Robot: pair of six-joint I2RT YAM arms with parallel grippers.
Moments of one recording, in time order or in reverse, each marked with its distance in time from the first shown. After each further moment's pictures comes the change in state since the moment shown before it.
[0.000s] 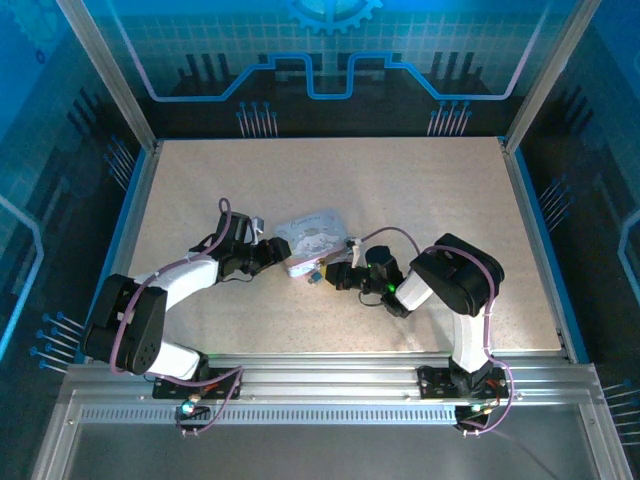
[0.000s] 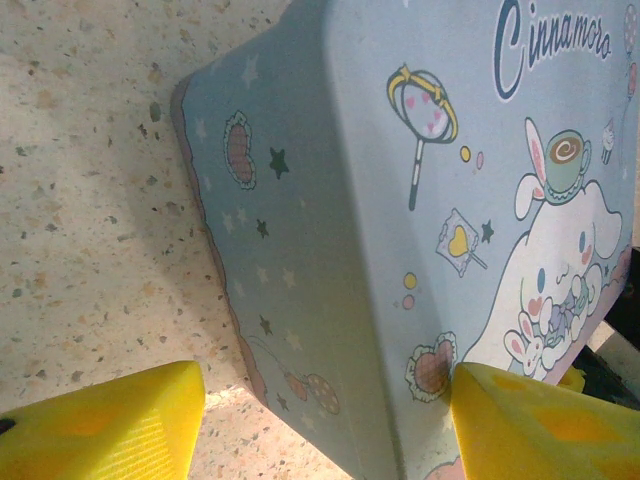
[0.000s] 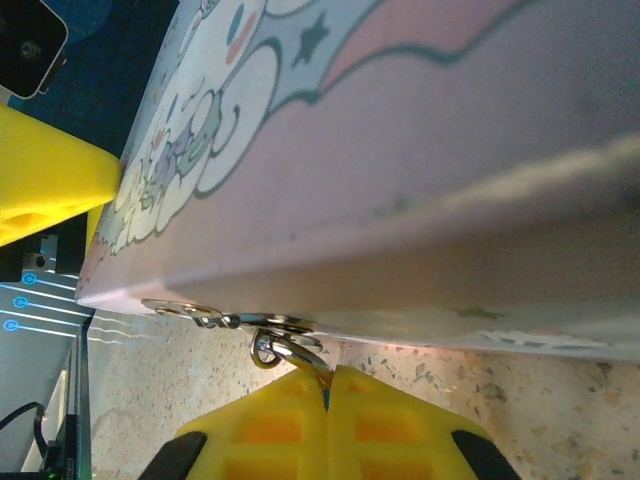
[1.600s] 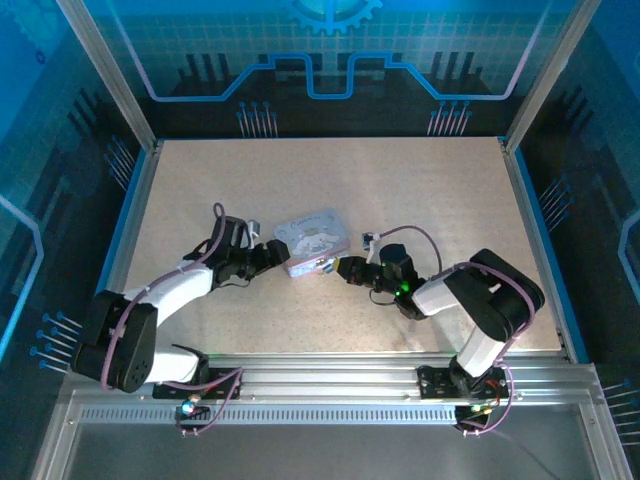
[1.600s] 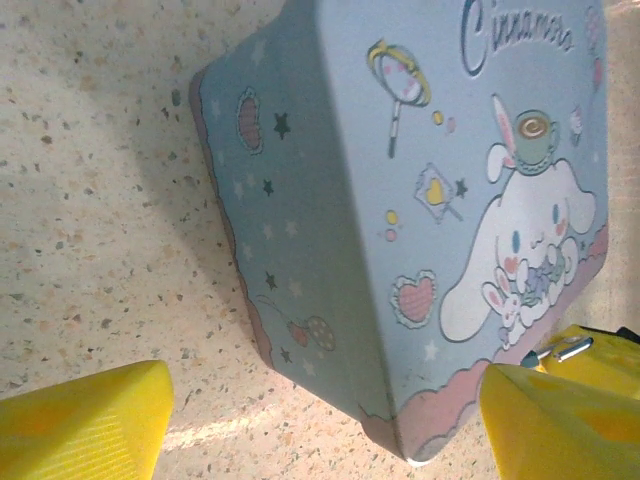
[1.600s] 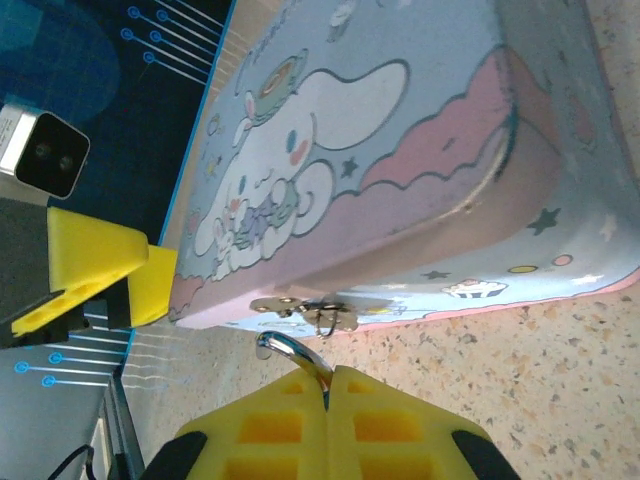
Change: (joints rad) left arm -0.006 -0.131 -0.045 -0.039 -0.038 -0.006; right arm -0.040 -0.312 -0.090 -0.225 0.054 0.082
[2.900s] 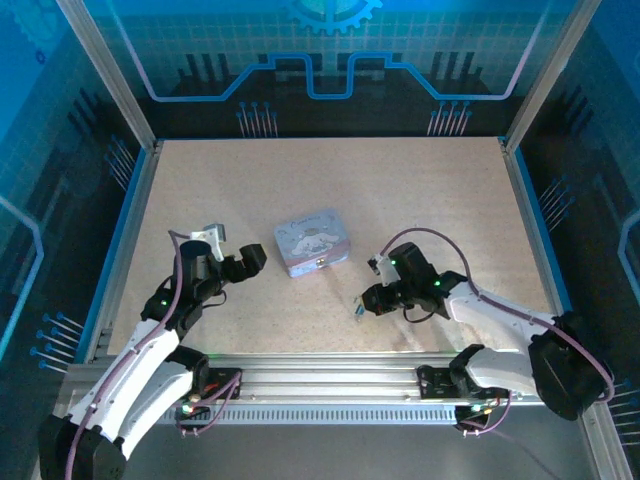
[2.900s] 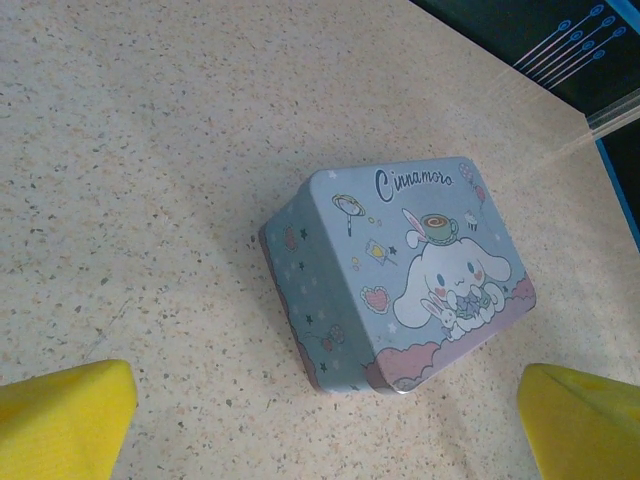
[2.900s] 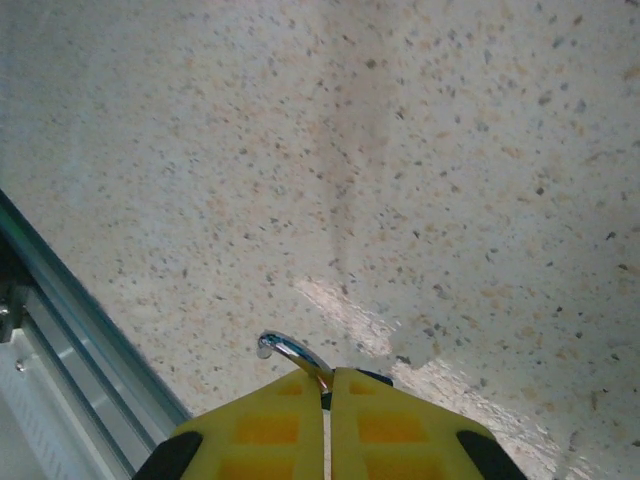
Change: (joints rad) left arm 0.005 -0.597 -0.144 -0.139 -0.280 0.109; right arm -0.014 -0.441 0.116 -1.148 -0.087 -0.466
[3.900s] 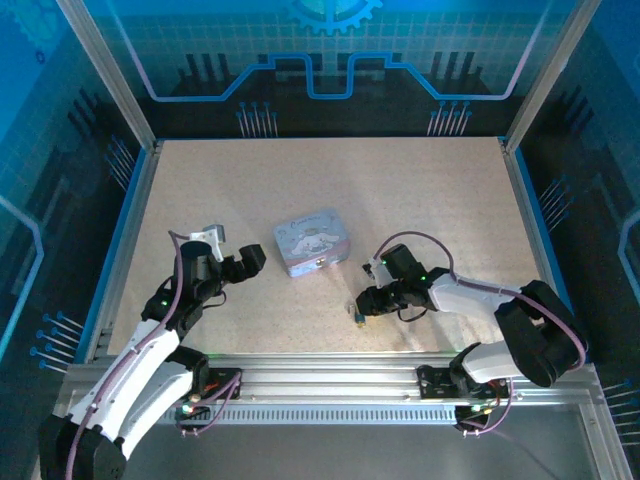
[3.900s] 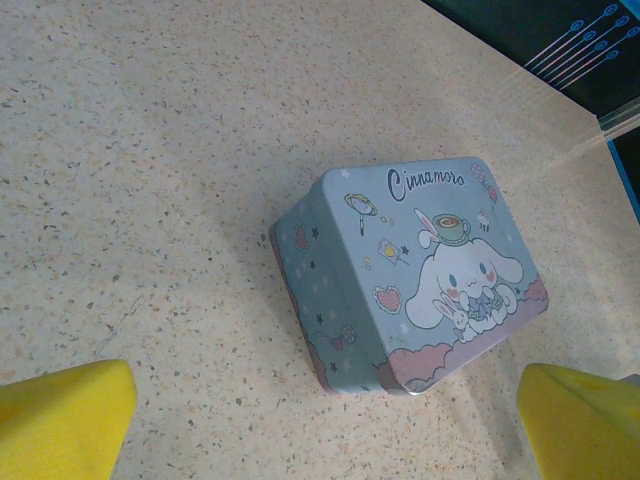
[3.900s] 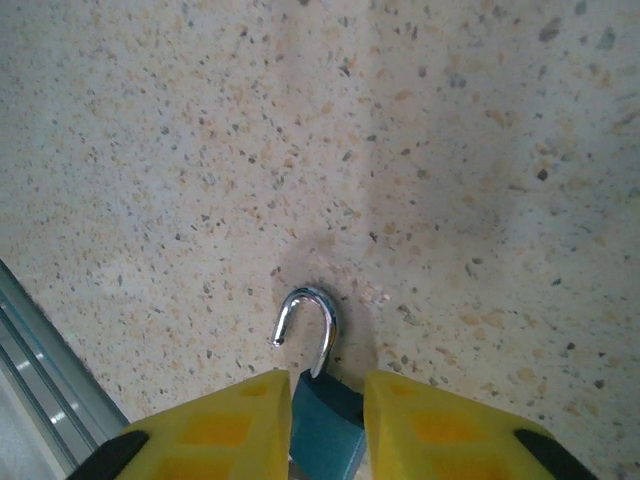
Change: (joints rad) left arm 0.001 0.000 -0.007 -0.003 -0.013 -0.001; right arm -0.012 0.173 0.000 0.092 -0.033 0.003
